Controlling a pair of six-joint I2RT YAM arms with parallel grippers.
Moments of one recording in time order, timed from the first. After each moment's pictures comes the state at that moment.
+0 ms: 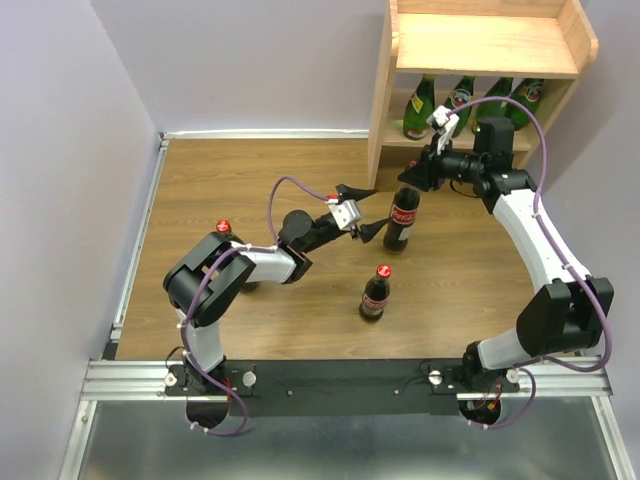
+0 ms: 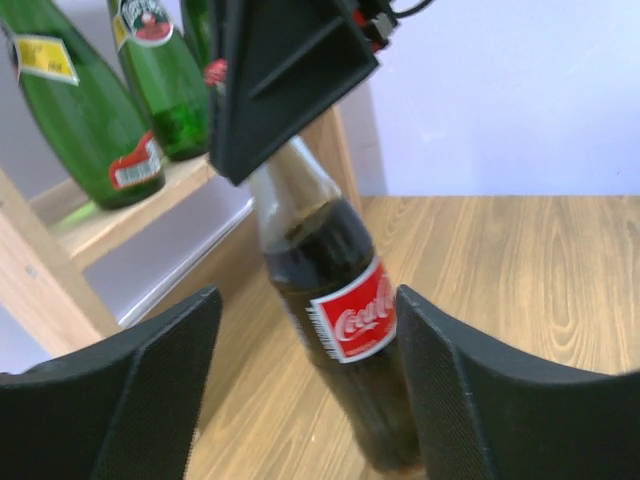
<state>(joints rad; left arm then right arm) -0.75 1.81 0.84 1.31 0.41 0.12 0.12 1.47 1.33 -0.34 -0.84 -0.25</state>
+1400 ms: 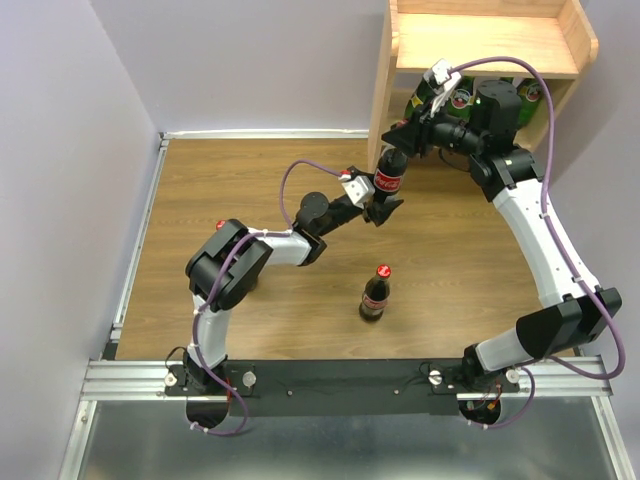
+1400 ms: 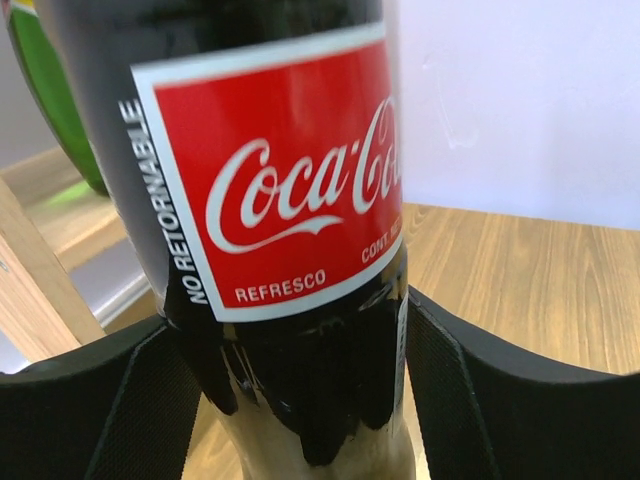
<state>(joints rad) -0.73 1.98 1.09 1.22 0.38 0.01 0.28 1.48 1.65 -0.34 -0.65 -0.06</state>
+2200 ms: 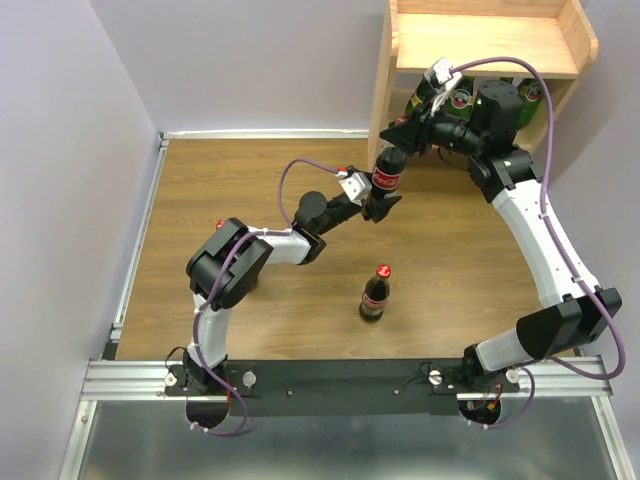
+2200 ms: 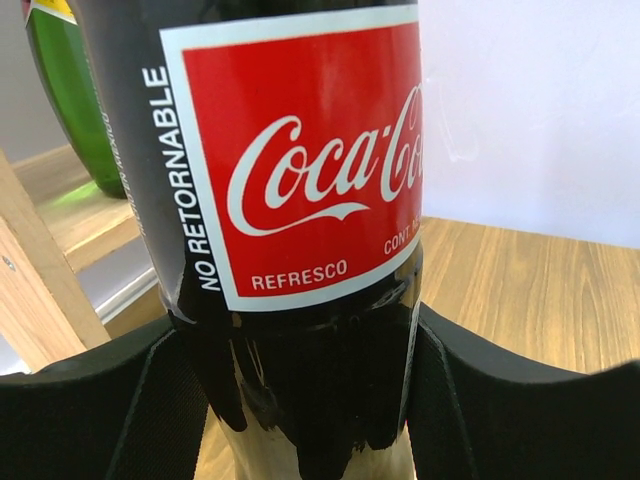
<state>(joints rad) -0.72 2.00 1.11 1.24 0.38 -0.03 0.28 1.48 1.65 -0.30 -0.67 -0.04</state>
